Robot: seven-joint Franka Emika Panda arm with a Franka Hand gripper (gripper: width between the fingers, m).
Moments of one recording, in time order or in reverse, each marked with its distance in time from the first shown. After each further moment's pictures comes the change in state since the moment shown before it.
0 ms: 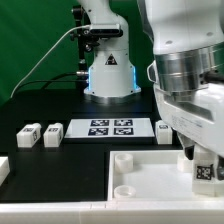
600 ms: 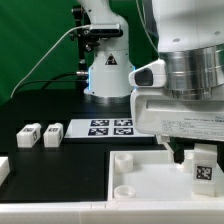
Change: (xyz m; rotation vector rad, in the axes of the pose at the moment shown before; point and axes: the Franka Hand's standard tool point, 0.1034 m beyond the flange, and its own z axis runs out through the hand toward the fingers) arm 0.007 0.002 -0.003 -0.055 0.010 -0.725
